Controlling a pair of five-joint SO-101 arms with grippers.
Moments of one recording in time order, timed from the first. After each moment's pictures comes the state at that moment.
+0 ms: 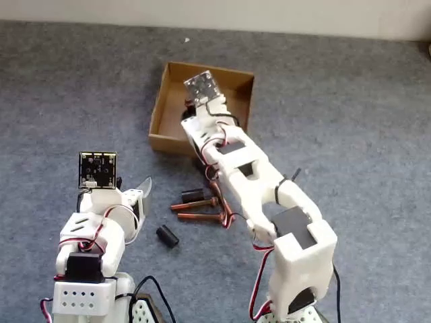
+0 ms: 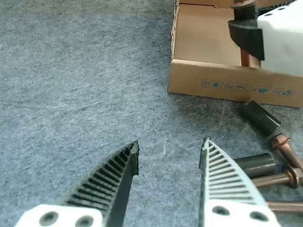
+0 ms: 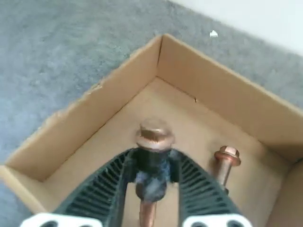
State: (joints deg) left arm -4.0 -89.1 81.9 54.5 6.0; right arm -31.4 17.6 18.9 0.7 8.2
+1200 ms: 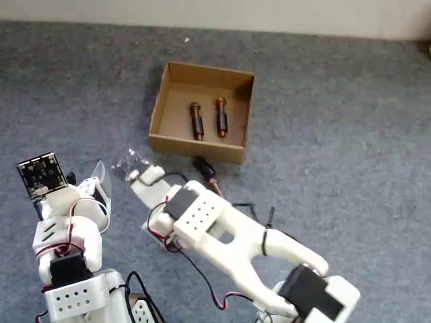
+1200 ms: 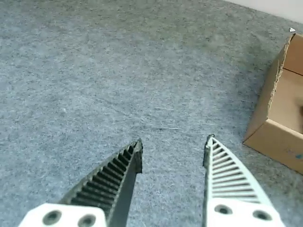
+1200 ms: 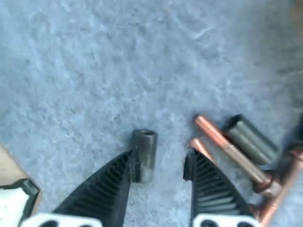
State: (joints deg) left arm -23.5 -89.1 81.9 47.3 11.9; right arm -60.2 -5.5 28.5 55.1 1.5
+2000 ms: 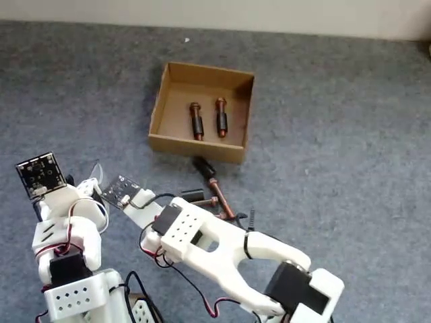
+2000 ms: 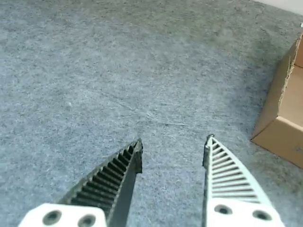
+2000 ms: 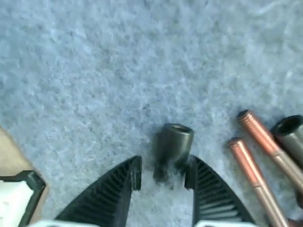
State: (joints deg) left arm -23.9 -88.9 82.1 47.3 11.8; right arm -65.3 1.1 31.3 53.7 1.3
